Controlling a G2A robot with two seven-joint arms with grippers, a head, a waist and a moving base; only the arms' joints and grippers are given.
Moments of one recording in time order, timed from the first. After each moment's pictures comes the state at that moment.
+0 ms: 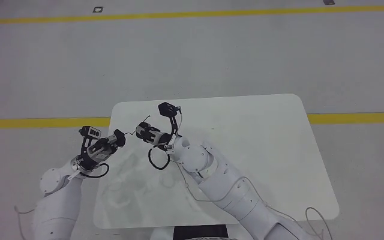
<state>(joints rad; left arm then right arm) 1.52 -1.15 -1.77 -1.26 -0.71 -0.32 -1.33 -1.15 -1.67 0.81 -1.36 -0.36 0.08 0.38</state>
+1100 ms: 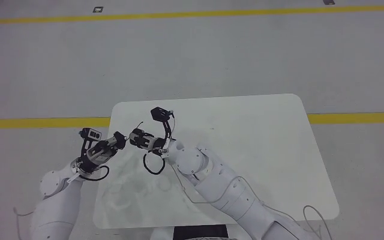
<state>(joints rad) 1.56 -1.12 -1.75 -1.30 -0.76 -0.34 -1.31 -1.13 -1.68 0.77 -1.33 -0.32 0.07 0.39</state>
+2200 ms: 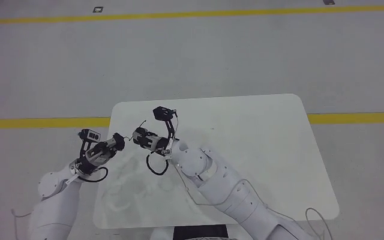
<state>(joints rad) 1.58 -1.10 -1.74 -1.30 -0.77 -0.34 -1.31 -1.16 -1.66 0.78 -1.39 -0.39 0.08 0.42</state>
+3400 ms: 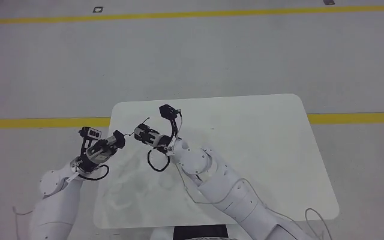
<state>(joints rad) 1.57 -1.10 -1.73 -1.32 -0.79 -0.34 -1.30 -1.17 -1.66 0.80 -1.37 -0.29 0.06 0.34</state>
